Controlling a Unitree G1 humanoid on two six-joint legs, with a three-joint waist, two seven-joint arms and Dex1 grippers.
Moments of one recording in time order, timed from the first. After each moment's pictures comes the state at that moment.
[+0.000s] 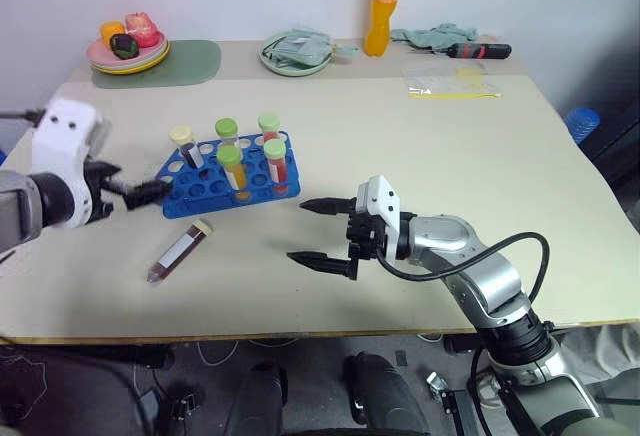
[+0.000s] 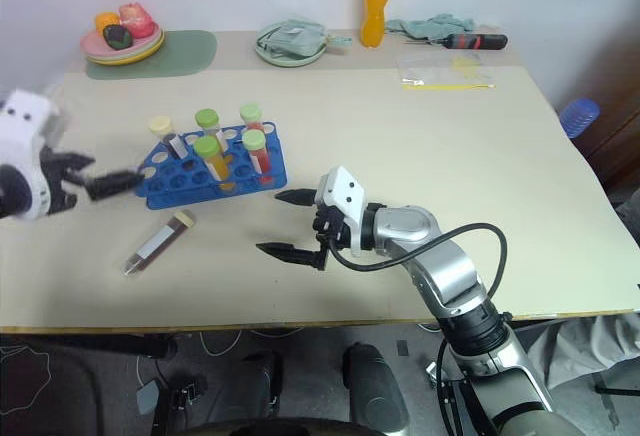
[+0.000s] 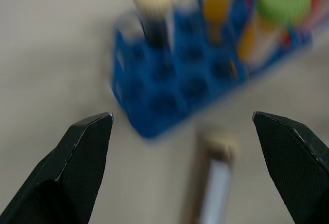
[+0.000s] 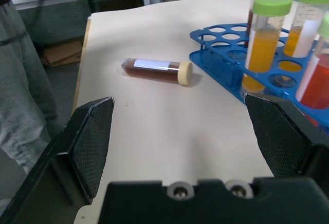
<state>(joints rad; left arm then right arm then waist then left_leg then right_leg) -0.46 1.12 0.41 -0.45 -0.94 1.61 -0.40 -0.44 -0.39 0.29 -0.30 0.38 0.52 0.90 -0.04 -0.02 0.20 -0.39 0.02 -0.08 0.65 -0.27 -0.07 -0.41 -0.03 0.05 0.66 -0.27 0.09</state>
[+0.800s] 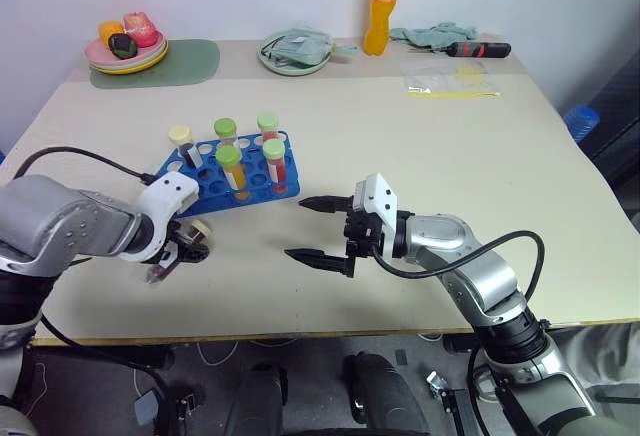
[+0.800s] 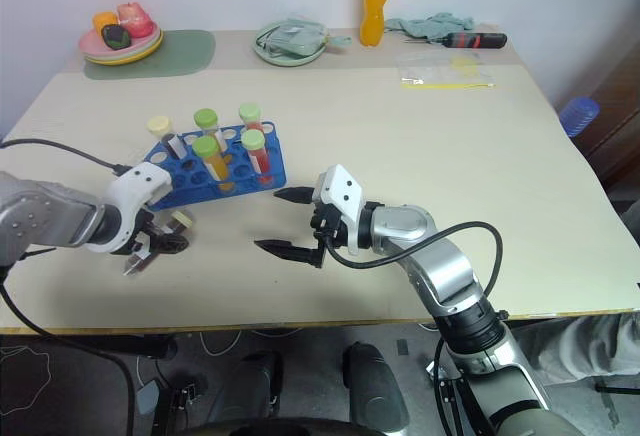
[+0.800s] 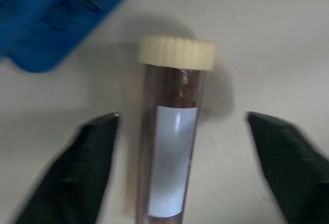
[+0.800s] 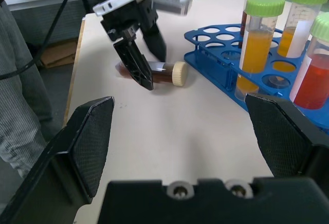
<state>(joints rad) -0.62 1.05 -0.18 -0.27 -0.84 1.61 -0.30 -0.44 -0.38 0.29 -0.29 0.37 0.52 0.87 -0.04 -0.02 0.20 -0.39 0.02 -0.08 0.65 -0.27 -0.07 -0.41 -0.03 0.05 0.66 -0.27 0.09</state>
